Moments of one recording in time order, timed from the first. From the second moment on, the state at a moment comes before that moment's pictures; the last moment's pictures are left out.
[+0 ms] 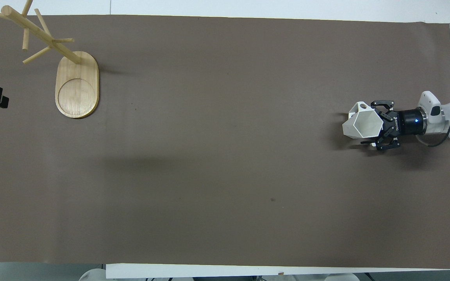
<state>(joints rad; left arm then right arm) 0.00 0.04 -0.07 -1.48 0.01 1.46 0.09 -0.39 0.73 -0.11 -1.71 1.05 1.34 -2.60</state>
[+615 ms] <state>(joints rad) 0.00 0.04 -0.08 -1.48 0.01 1.46 0.09 -0.37 0.73 -0.07 -1.72 1.06 1.34 -2.64</state>
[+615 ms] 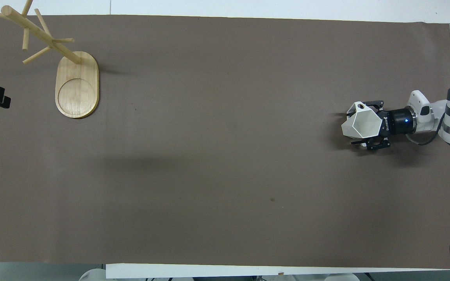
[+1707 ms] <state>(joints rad) -0.17 0.04 -0.10 -1.49 0.01 1.47 -0.32 0.19 0.53 0.05 -1.72 1.58 1.95 -2.17</state>
